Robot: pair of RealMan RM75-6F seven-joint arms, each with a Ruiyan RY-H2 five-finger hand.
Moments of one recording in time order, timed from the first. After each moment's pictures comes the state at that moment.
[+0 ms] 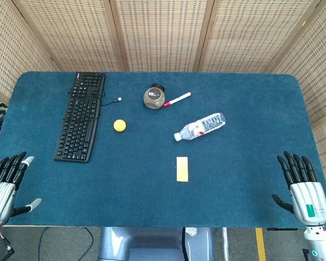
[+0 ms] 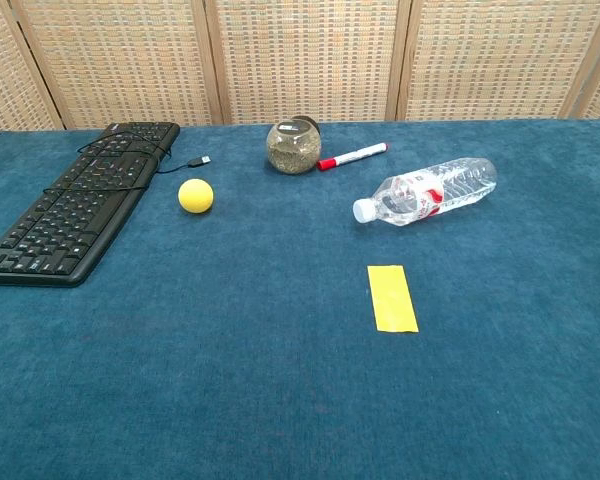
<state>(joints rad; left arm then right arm) -0.04 -0.99 0.02 -1.95 1.63 1.53 0.22 0.06 -1.12 0.05 -1.69 -1.65 1.60 -0.22</state>
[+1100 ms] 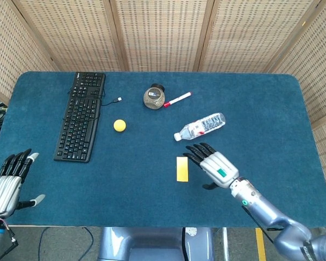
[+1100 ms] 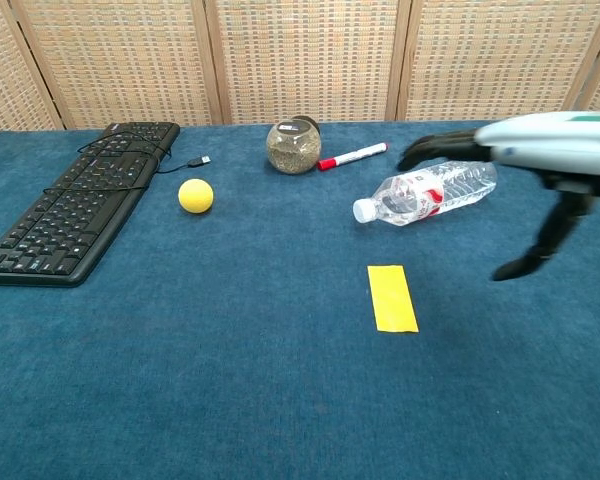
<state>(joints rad) -0.09 -1.00 -0.02 -1.95 1.50 1.43 0.21 0.63 -1.23 0.18 -1.73 -1.52 0.83 -0.14</state>
